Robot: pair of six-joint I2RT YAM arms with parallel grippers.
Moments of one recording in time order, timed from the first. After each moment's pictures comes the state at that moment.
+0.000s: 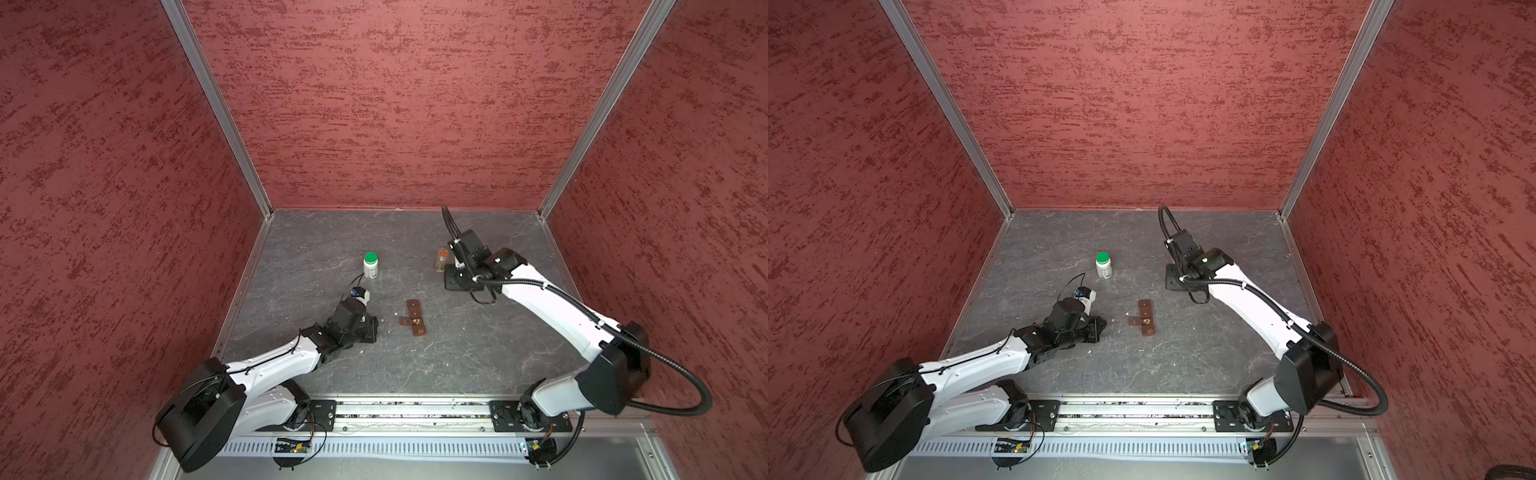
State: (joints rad) left arm -0.72 1.18 0.42 -0.03 0.06 -0.66; right arm 0.59 1.46 1.22 -0.86 0.05 0.61
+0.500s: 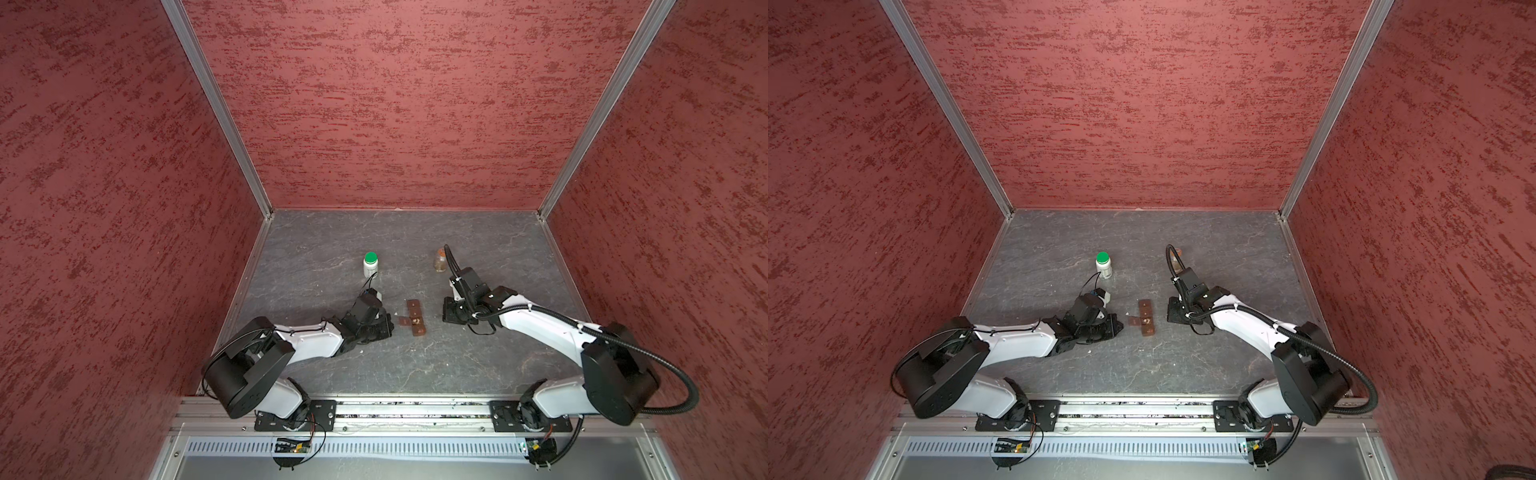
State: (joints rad) left arm -0.72 1.48 0.49 0.16 0.18 -0.89; right arm 0.59 1.44 0.82 -0.46 -0.15 0.69
